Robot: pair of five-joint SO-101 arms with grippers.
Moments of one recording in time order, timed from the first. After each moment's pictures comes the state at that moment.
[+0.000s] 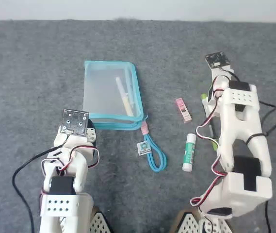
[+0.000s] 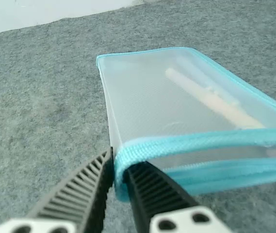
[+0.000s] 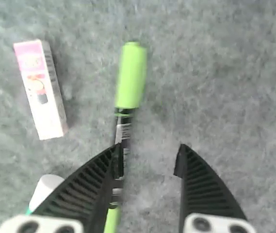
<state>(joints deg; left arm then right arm) -5.9 -84.0 91.5 37.3 -5.1 5.0 6.2 14.9 60.8 21.2</state>
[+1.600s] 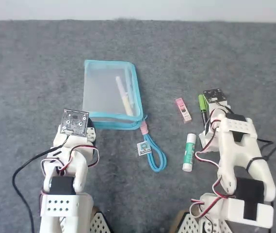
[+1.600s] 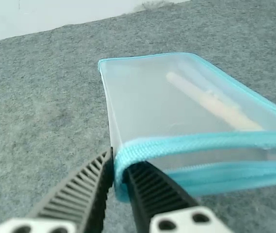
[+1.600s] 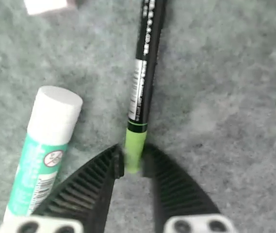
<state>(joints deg) -6.1 -84.0 91.6 36.0 -5.2 7.2 -6.9 46.5 54.2 20.5</state>
